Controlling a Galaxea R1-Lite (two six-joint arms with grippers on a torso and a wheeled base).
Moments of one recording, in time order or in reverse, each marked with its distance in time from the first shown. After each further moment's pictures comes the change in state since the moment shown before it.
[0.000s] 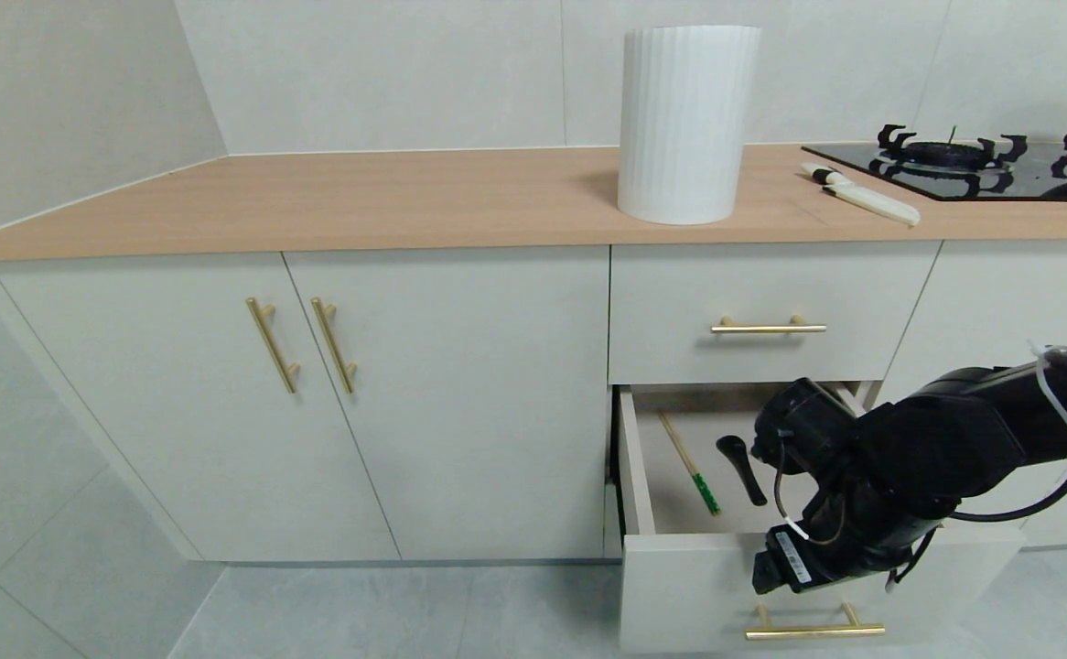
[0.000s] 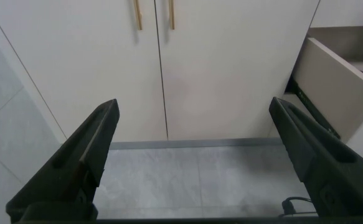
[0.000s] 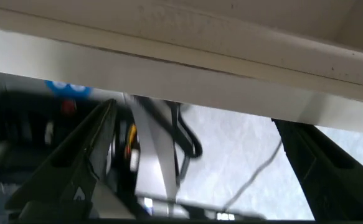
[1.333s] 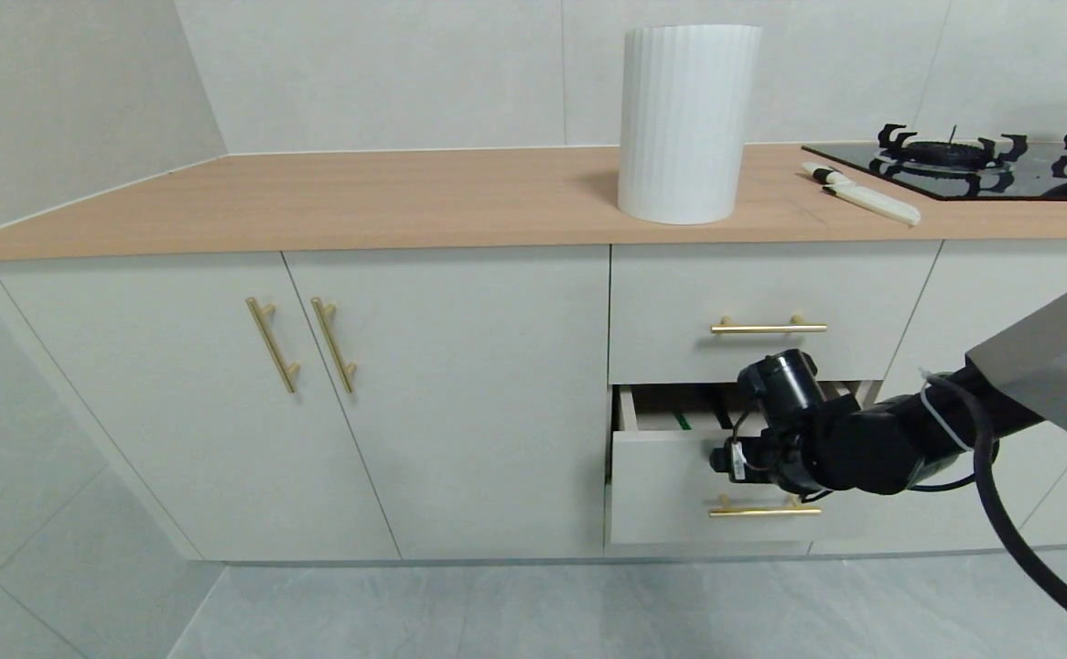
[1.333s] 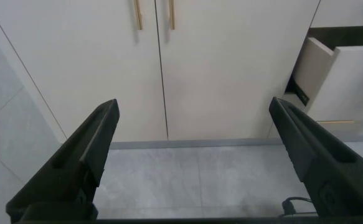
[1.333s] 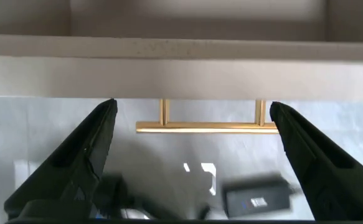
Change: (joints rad) left arm 0.000 0.000 0.000 0.000 0.000 0.000; right arm -0.101 0.212 -0.045 -0.639 -0.160 0.041
